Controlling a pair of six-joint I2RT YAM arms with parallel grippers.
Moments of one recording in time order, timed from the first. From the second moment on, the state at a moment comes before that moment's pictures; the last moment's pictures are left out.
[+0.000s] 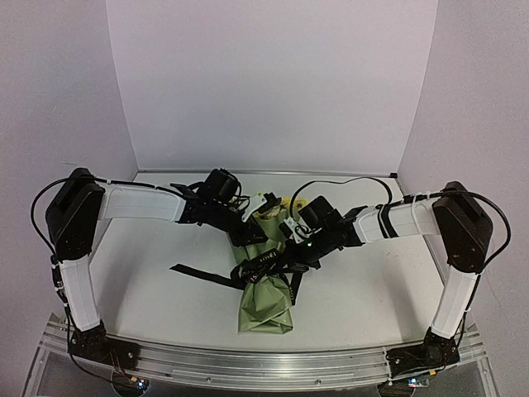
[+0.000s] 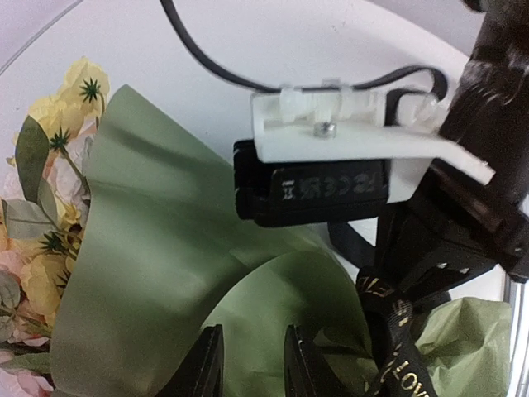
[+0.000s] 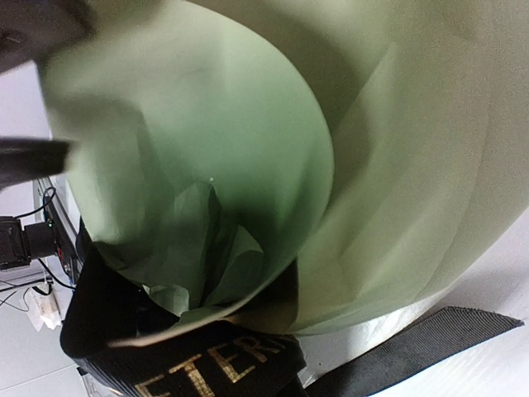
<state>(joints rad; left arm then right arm) -0.79 1.89 1.31 -0.17 0.42 0.23 0.78 1.87 1.13 -0.24 -0.47 0.61</state>
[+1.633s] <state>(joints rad) -0.86 1.92 1.36 -0.37 0.56 0.32 0.78 1.87 1.14 -0.24 -0.53 0.59</state>
